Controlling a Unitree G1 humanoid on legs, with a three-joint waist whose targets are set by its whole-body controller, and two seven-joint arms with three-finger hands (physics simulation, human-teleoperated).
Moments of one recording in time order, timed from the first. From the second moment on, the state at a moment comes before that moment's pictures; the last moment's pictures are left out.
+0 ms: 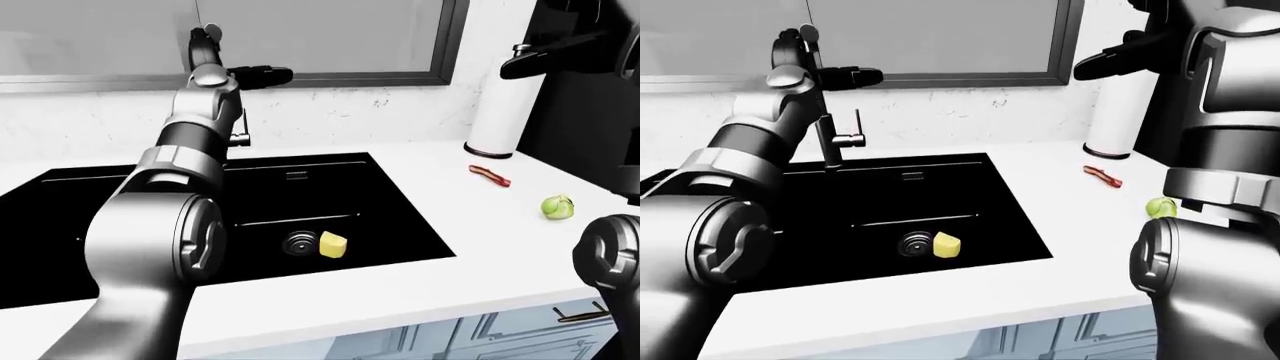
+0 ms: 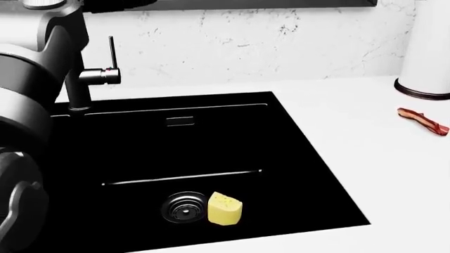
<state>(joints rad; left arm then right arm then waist) -1.53 0.28 0.21 1.33 -0.02 0.27 0.33 -1.29 -0.71 -0.20 0.56 -0.20 0.83 0.56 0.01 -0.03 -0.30</state>
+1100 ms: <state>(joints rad) -1.53 0.19 0.16 1.26 -0.06 0.32 0.33 -1.24 -0.73 -0.21 0.49 -0.18 0.87 0.57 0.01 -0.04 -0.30</state>
